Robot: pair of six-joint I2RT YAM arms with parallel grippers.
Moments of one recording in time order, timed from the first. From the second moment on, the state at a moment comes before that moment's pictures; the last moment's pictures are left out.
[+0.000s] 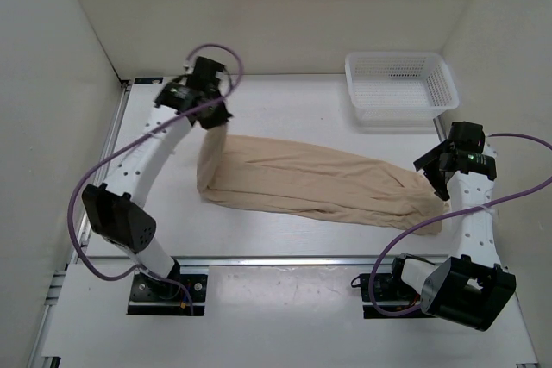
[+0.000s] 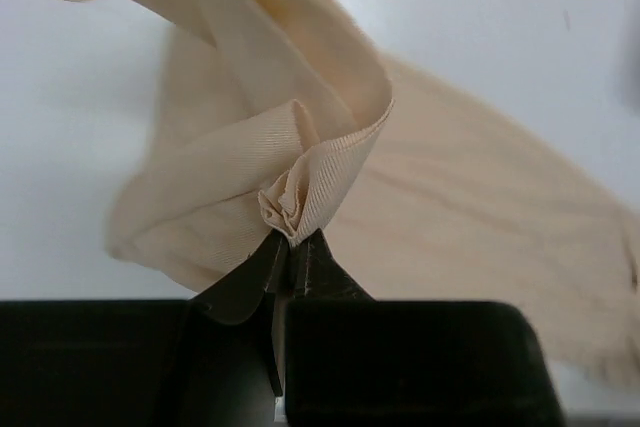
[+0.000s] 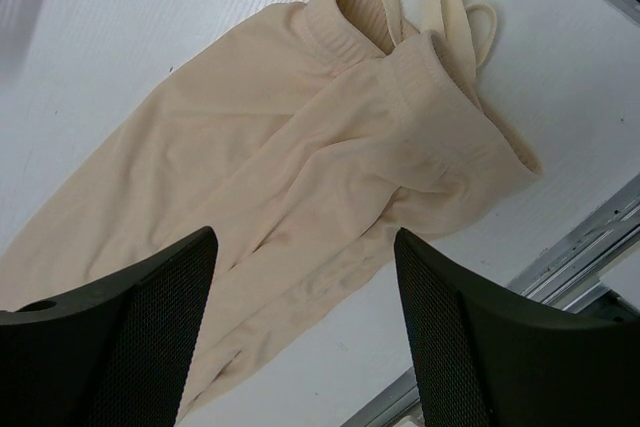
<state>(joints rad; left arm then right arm) -0.33 1.63 1.75 -1.00 -0.22 -0.63 -0.26 1.11 1.02 -0.93 0.15 0.68</state>
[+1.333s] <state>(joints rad) -0.72 2.37 2.17 -1.16 -0.07 -0.59 -0.26 1.10 0.91 -0.87 0.05 0.63</state>
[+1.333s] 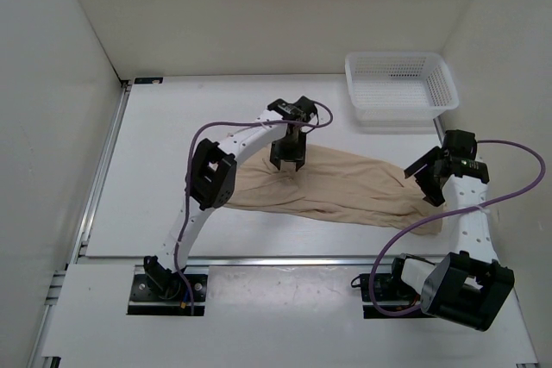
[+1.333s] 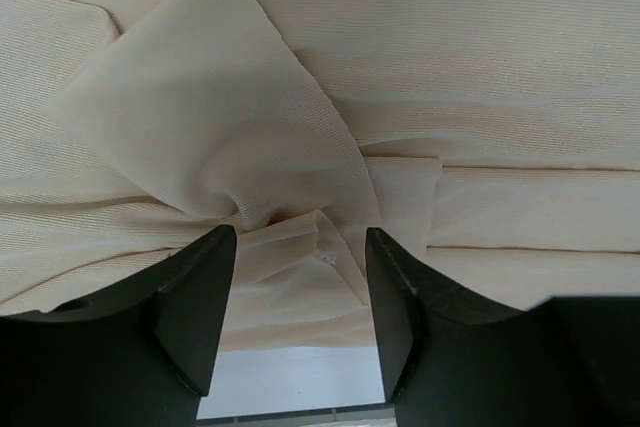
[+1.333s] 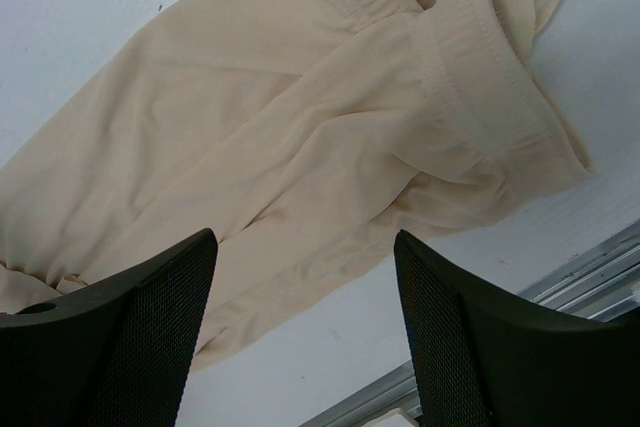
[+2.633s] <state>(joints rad) -0.93 2.12 1.96 -1.22 0.04 -0.51 -0.26 1.10 0.90 -0.87 0.04 0.62</state>
